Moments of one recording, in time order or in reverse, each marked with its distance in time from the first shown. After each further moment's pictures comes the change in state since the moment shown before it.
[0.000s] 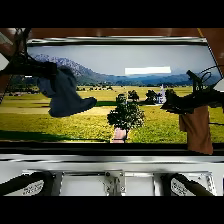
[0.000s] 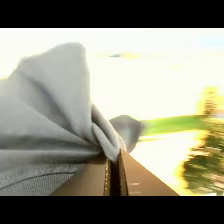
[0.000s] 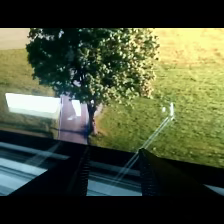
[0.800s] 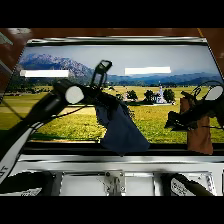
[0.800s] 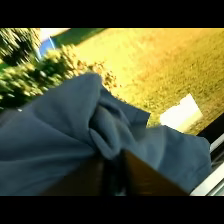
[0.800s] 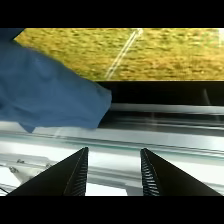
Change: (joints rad) left arm -0.557 -0.180 -0.124 -0.064 0.195 -0.097; right arm 0.000 0.000 -0.156 -0.201 0.127 0.070
